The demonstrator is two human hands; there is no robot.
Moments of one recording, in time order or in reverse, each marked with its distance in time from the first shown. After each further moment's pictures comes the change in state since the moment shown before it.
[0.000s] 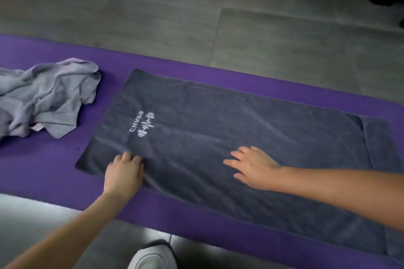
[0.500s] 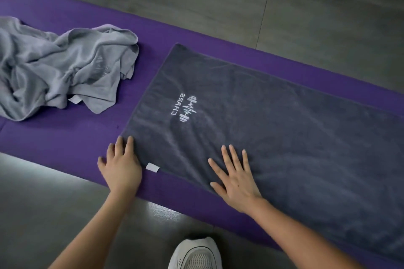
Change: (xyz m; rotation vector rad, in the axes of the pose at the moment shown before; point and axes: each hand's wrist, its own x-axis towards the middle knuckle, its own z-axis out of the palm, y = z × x) left_hand -0.007 -0.100 0.044 -0.175 0.080 -0.460; right_hand 0.092 -0.147 0.051 0.163 0.066 0.185
